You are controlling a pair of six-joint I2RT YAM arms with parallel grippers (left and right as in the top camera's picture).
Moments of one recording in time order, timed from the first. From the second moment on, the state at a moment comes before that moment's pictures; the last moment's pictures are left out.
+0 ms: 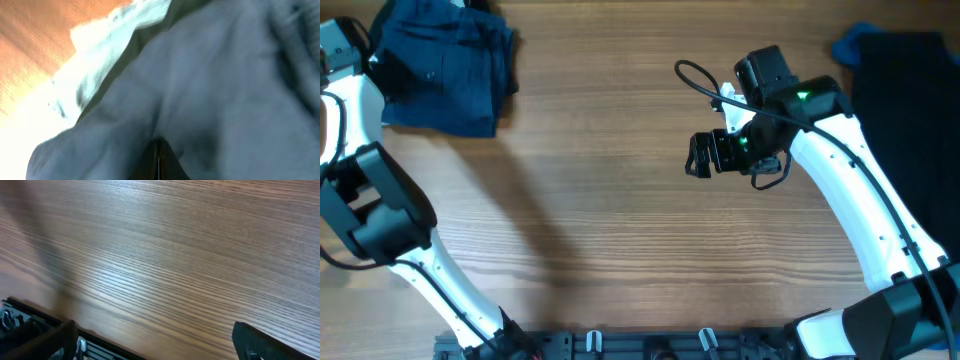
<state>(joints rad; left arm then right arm) 0.45 2.23 1.85 -0.52 0.01 -0.34 0.32 1.62 1.48 -1.28 -0.30 0.17</state>
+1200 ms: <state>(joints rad) 0.23 2.26 1.85 0.10 0.00 -0.39 0.32 1.62 1.48 -1.26 -0.29 0.17</state>
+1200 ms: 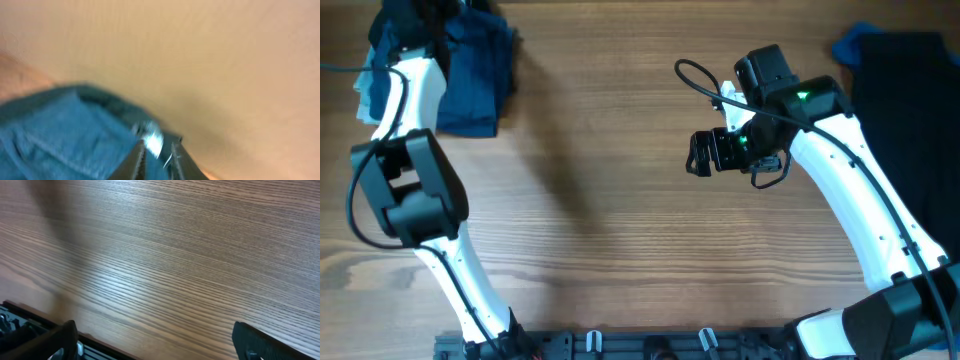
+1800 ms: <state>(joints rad) 0.35 2.50 1.85 0.34 -0.06 -0.32 0.32 1.62 1.48 -1.21 -0.28 0.17</state>
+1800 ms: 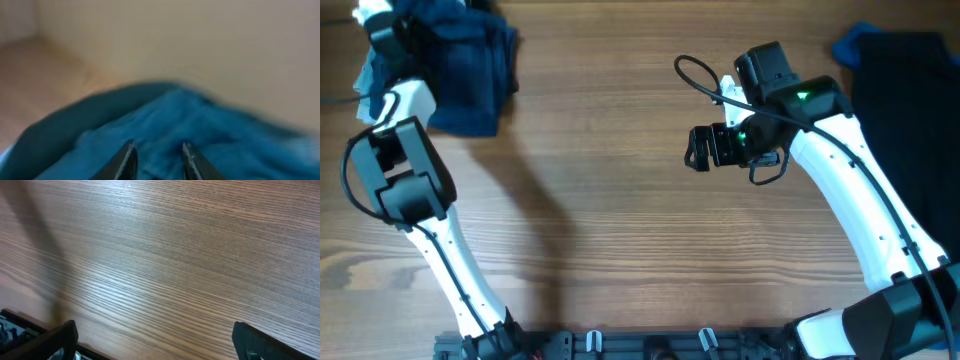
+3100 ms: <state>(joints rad) 0.35 1.18 1.85 -0.97 0.64 -0.22 0.32 0.94 1.48 -1.35 -0.17 0.31</state>
